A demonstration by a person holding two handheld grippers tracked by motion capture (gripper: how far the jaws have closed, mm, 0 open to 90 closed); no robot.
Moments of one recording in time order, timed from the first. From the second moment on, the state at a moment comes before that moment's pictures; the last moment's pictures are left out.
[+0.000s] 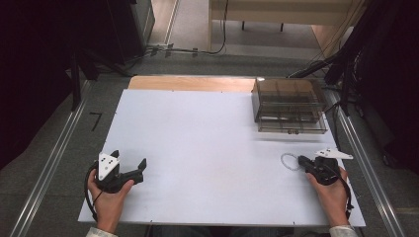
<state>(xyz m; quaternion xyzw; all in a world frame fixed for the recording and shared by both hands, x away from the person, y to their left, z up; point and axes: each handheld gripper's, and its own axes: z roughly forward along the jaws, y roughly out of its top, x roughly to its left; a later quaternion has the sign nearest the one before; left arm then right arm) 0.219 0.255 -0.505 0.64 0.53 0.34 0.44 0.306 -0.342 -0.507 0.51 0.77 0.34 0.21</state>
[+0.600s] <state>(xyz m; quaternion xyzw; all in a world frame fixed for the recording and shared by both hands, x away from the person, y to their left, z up) 0.219 0.255 -0.505 0.64 0.53 0.34 0.44 0.306 -0.341 -0.504 0.51 0.77 0.33 0.21</state>
